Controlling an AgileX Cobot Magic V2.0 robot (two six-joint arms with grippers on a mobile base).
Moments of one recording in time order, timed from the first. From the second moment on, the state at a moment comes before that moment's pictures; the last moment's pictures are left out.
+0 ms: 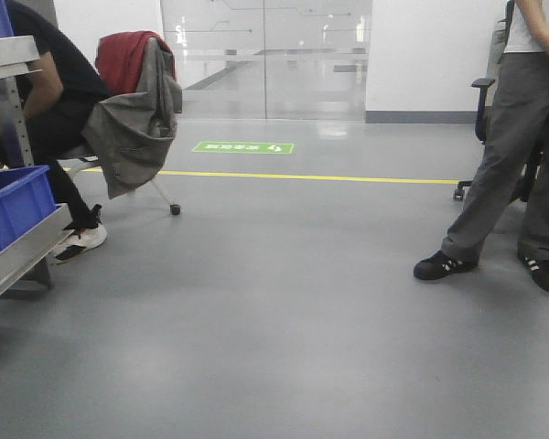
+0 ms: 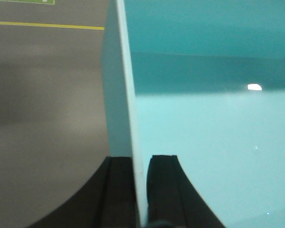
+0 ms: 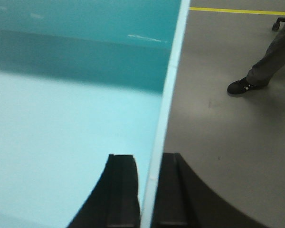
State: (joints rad) left arm -0.47 1.50 -1.81 0.12 0.78 -0.27; right arm 0.04 1.30 -1.60 0.17 0.86 -0.02
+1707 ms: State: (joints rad) left arm -0.47 1.50 -1.81 0.12 0.78 -0.27; right arm 0.04 1.30 -1.60 0.16 0.86 -0.01
